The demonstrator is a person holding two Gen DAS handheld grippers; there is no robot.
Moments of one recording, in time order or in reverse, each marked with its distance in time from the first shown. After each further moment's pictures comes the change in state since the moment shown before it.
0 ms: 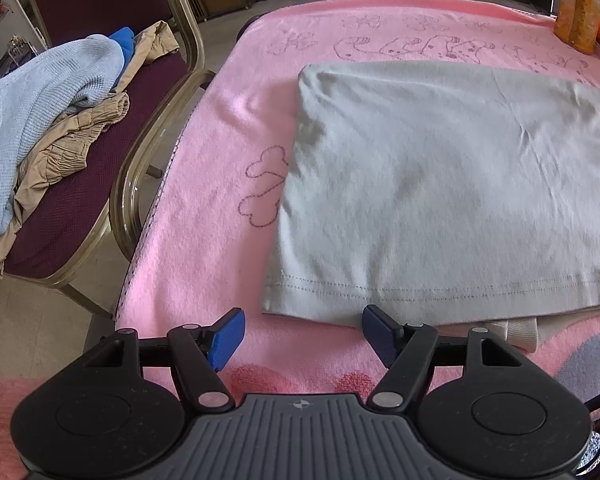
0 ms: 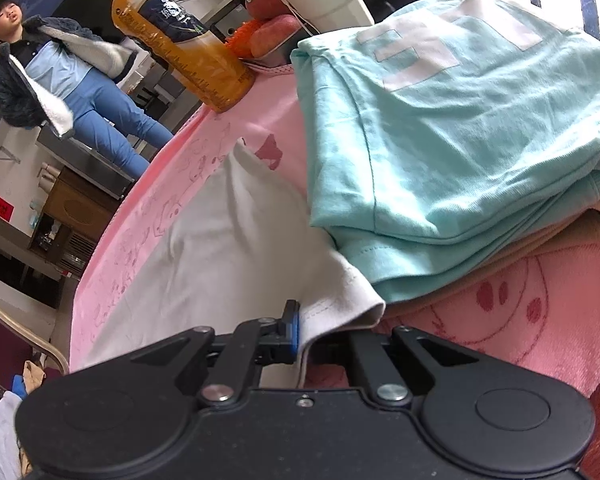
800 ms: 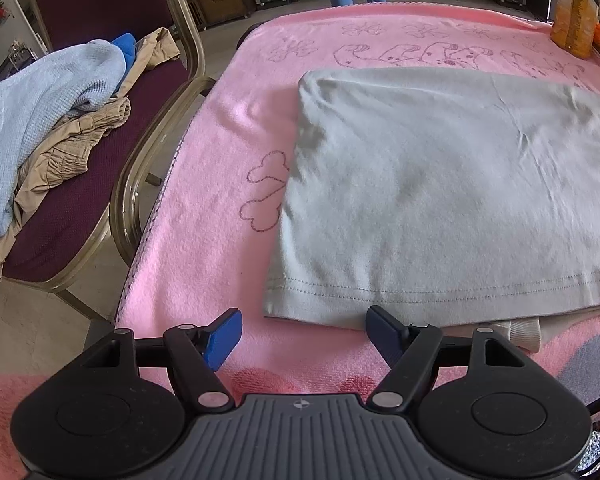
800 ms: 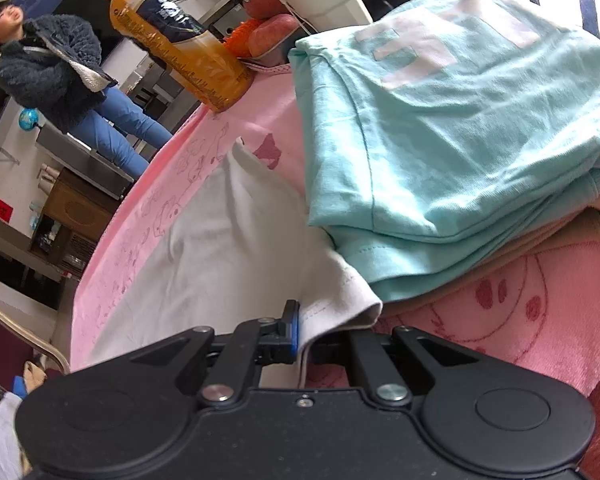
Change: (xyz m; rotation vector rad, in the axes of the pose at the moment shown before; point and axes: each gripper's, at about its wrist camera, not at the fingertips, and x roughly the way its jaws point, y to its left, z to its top) left arm -0.001 0.002 -0.003 0.002 -0.033 -0.013; right arm -0.001 0.005 0.002 -0.023 -0.001 -0.012
